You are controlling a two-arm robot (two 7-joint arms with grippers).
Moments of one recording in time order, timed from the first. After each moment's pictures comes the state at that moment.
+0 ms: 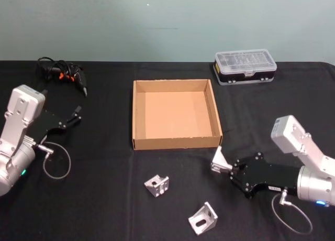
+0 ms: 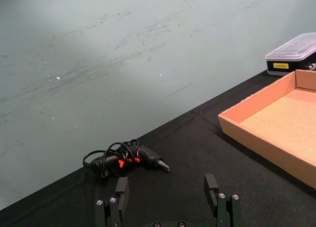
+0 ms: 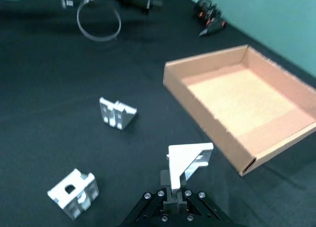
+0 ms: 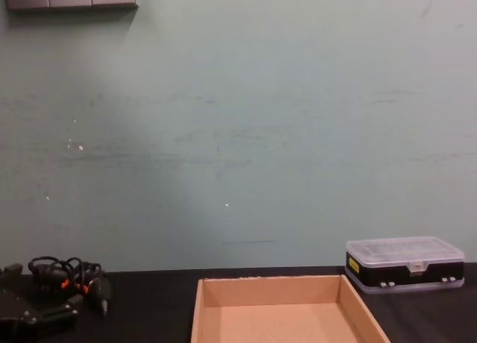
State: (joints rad) left arm -0.20 0.60 0.45 -1.41 -0.25 -0.12 0.03; right arm 0.18 0.75 -0.47 -1.60 0.33 0.07 0.67
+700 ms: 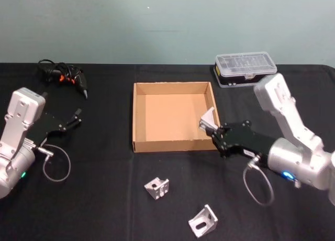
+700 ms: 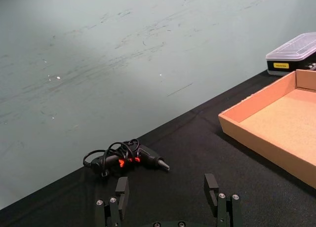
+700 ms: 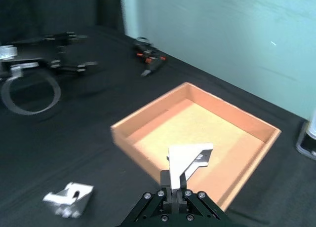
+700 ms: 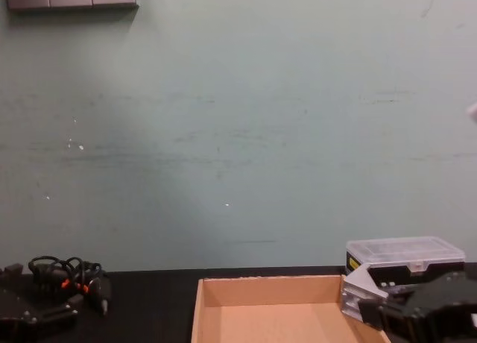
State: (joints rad) left arm -0.20 0.60 0.45 -1.41 -0.25 -0.12 0.03; right arm 0.20 0.58 -0.42 -1.69 0.37 0.29 0.40
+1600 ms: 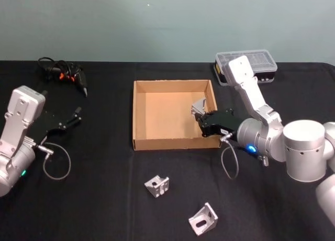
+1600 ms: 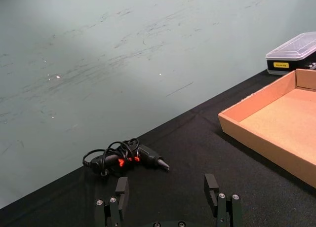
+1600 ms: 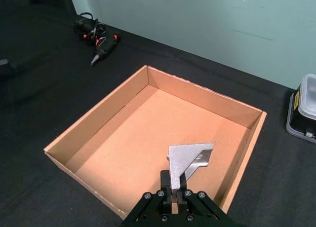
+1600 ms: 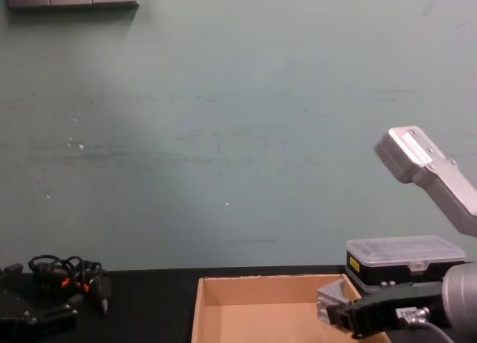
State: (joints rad) left arm -0.20 0.60 0.45 -1.41 -0.25 -0.12 0.03; right arm 0.39 0.34 -0.45 -1.41 0.28 0.45 0.29
